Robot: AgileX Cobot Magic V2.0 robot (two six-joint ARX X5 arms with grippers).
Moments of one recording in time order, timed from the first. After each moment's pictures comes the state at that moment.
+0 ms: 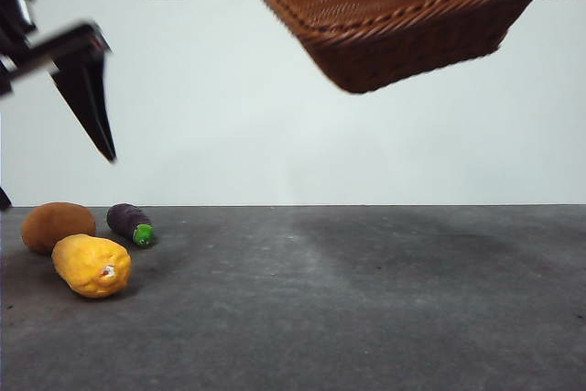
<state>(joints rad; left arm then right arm) -0.23 1.29 0.86 -0.60 0.24 -0.44 0.31 1.38 1.51 -0.71 -0.26 -0.01</state>
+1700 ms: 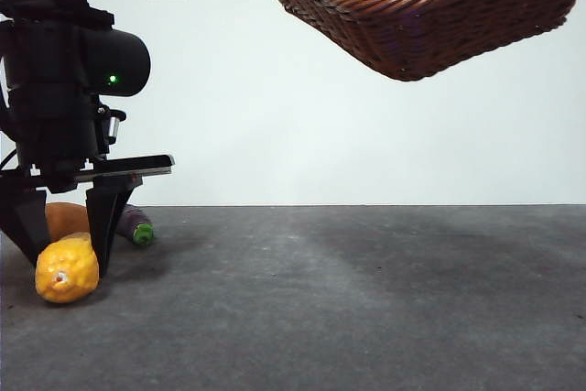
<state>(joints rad) -0.35 1.75 1.15 -0.80 0.03 -0.50 0.31 1.31 1.51 -0.89 -0.26 -0.07</state>
